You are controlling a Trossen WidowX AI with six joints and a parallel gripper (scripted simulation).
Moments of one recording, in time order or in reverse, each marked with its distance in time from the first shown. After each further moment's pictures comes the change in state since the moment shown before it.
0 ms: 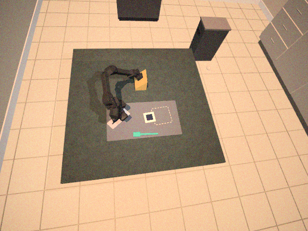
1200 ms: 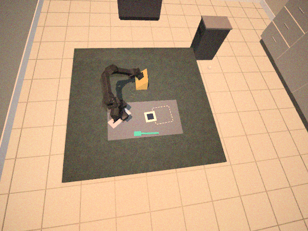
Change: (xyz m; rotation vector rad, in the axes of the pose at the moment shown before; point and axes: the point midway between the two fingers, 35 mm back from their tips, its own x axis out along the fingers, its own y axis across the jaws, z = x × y) arm 0.011 0.001 0.001 0.008 -0.001 0.004
